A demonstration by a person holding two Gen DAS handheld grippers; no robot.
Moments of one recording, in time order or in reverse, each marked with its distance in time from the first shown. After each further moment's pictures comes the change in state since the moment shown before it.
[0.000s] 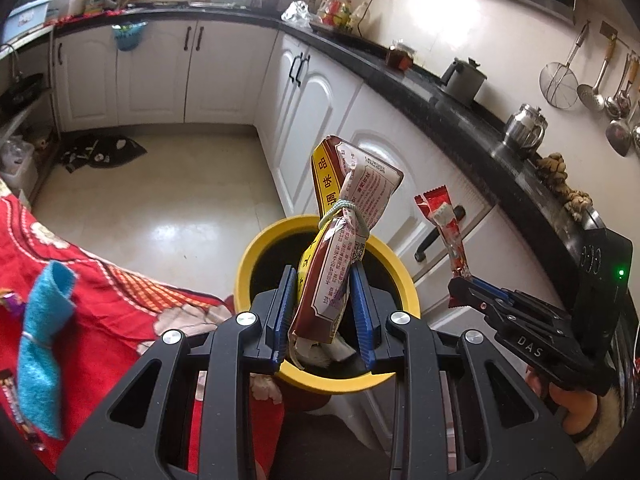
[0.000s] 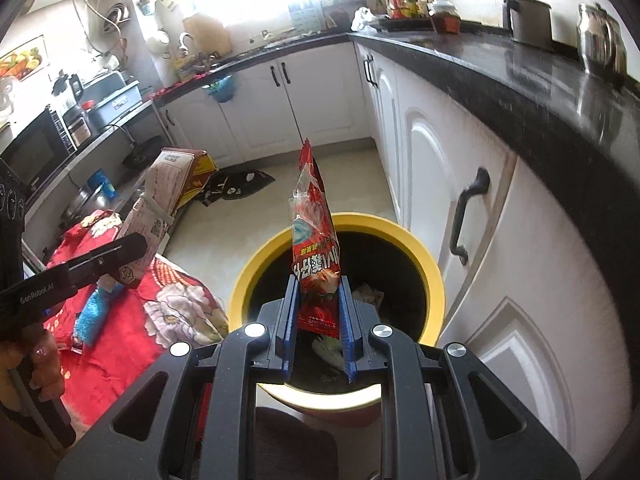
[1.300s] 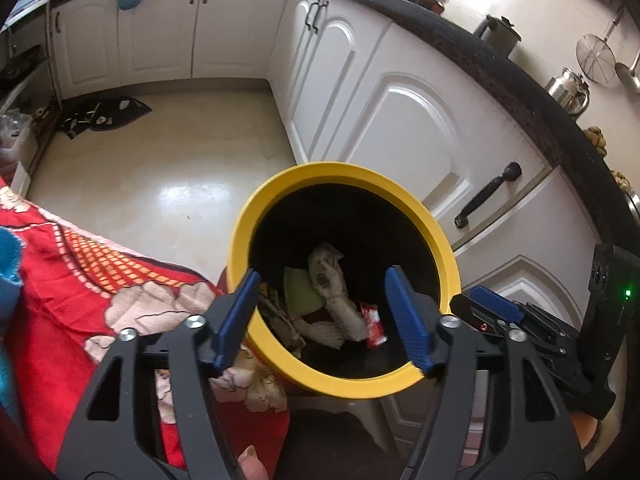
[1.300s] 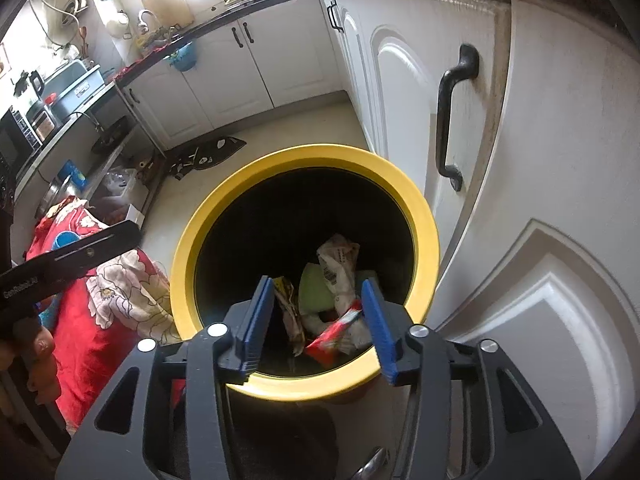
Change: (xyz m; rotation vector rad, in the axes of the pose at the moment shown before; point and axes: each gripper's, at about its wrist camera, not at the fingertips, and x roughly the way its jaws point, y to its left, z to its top) left arm 0.073 0.011 -0.016 -0.035 0.132 0.066; right arm 0.060 -0.034 -0.028 0.080 0.128 -0.058
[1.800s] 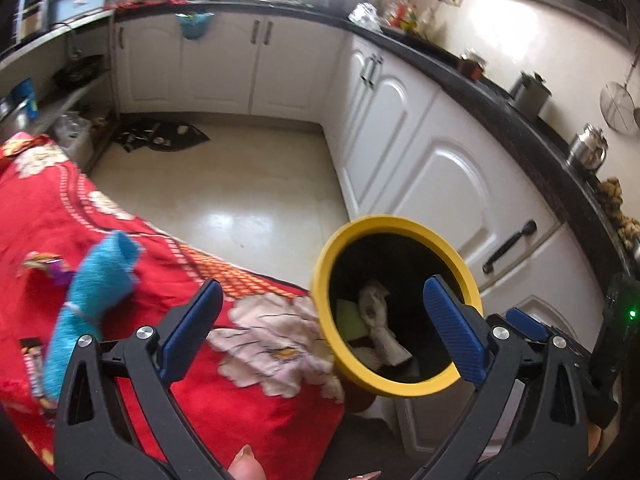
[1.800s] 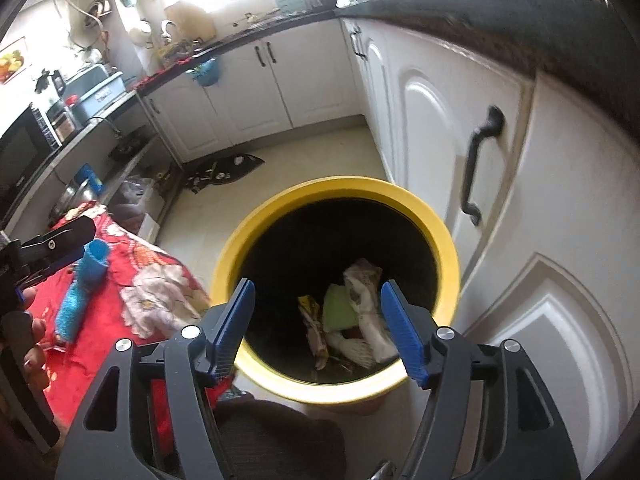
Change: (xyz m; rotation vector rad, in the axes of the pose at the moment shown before) left arm -0.085 0.038 -0.002 -0.095 -0.165 0.152; right arm -0.032 0.035 0.004 -0.048 -0.079 0.047
